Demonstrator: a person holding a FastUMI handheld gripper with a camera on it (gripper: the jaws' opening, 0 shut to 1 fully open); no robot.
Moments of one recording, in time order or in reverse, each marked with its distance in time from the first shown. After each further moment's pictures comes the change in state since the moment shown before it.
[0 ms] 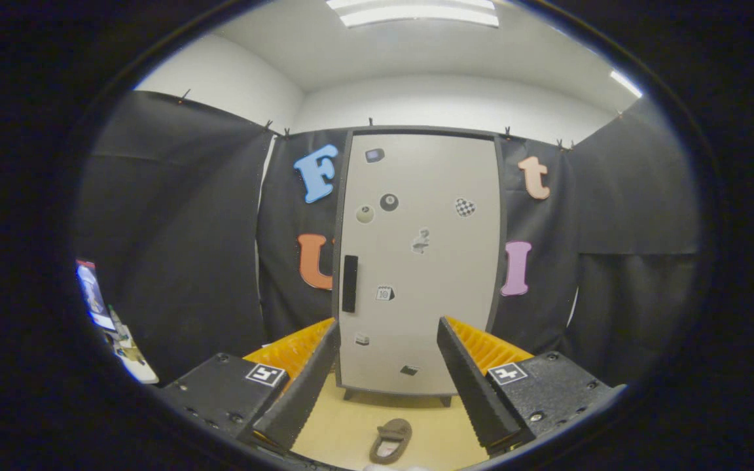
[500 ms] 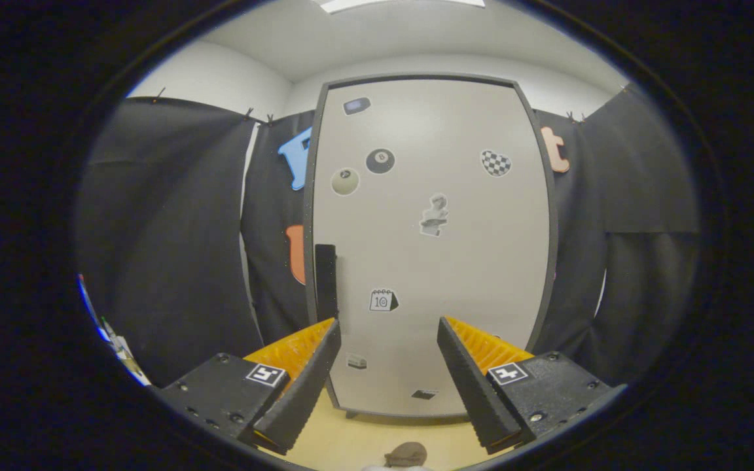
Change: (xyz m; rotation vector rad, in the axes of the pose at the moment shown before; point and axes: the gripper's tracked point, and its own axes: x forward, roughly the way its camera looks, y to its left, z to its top) arm 0.167 -0.020 -0.022 0.073 0.063 0.005
